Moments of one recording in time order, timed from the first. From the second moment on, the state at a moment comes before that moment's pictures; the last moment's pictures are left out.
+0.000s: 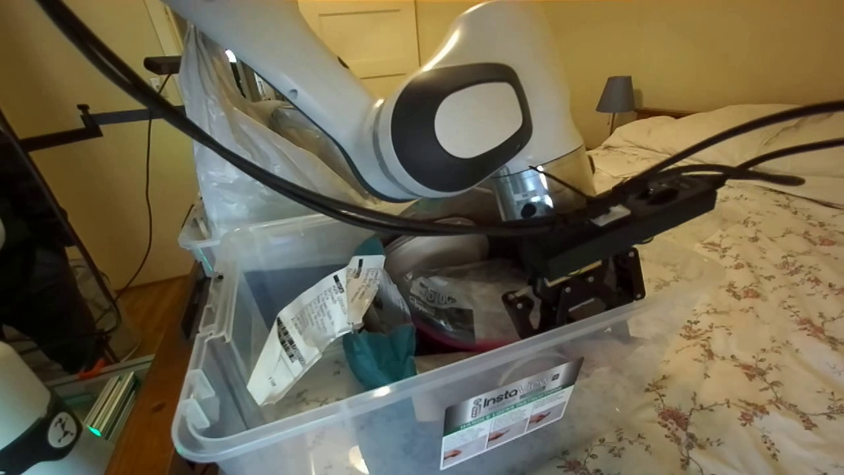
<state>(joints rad) -0.07 0.31 -0.12 -2.06 -0.46 2.63 -1.29</state>
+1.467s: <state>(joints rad) -0.08 0.14 -0.16 -2.07 -0.74 2.74 -1.02</state>
